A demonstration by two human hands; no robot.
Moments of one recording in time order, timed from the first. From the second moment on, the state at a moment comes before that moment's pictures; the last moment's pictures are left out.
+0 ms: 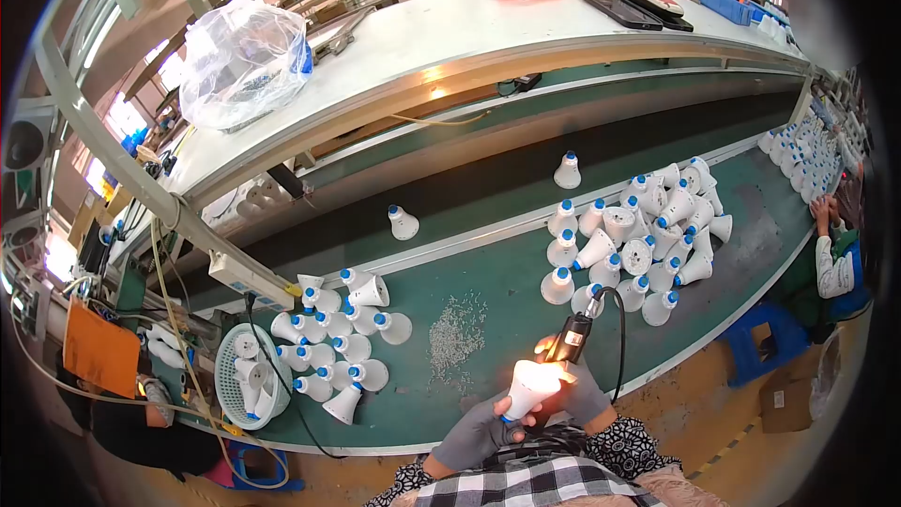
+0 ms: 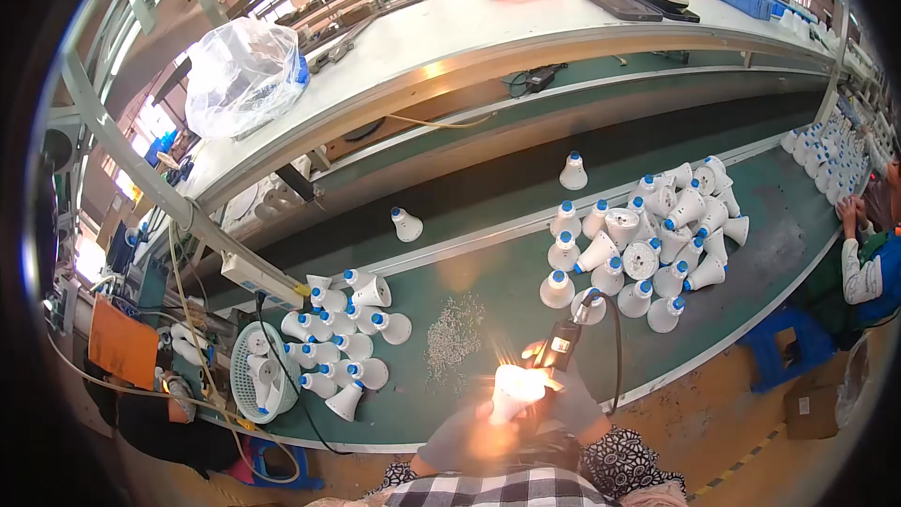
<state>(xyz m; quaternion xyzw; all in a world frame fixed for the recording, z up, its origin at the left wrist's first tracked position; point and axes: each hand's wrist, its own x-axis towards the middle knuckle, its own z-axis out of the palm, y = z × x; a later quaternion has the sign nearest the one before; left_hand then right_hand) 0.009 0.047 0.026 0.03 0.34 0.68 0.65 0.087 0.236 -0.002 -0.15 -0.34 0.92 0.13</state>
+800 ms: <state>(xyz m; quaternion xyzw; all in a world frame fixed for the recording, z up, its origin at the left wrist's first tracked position) 0.010 0.039 0.023 0.22 0.56 0.61 0.52 0.081 0.223 -0.025 -0.11 -0.37 0.91 0.15</state>
